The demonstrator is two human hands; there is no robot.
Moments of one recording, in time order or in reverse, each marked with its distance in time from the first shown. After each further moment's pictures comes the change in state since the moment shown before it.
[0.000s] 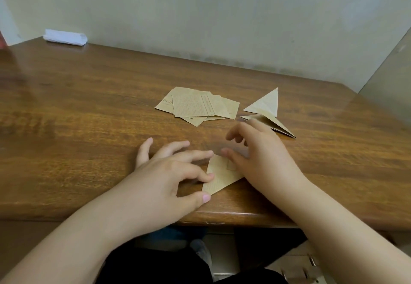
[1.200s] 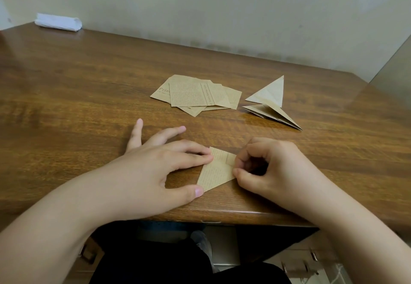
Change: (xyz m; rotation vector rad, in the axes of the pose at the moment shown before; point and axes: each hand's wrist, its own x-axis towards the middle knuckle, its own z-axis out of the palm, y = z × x) left_hand 0.011 -0.010 -0.009 0.141 -0.167 0.063; right_hand -0.025 0.015 -0.015 0.221 -0.235 -0.038
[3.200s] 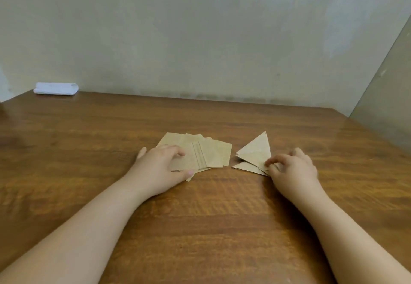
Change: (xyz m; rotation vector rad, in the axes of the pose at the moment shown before) left_hand 0.109 -0.055 -0.036 -0.041 0.275 -0.296; right_hand 0.072 0.085 -0.031 -0.215 0.332 0.644
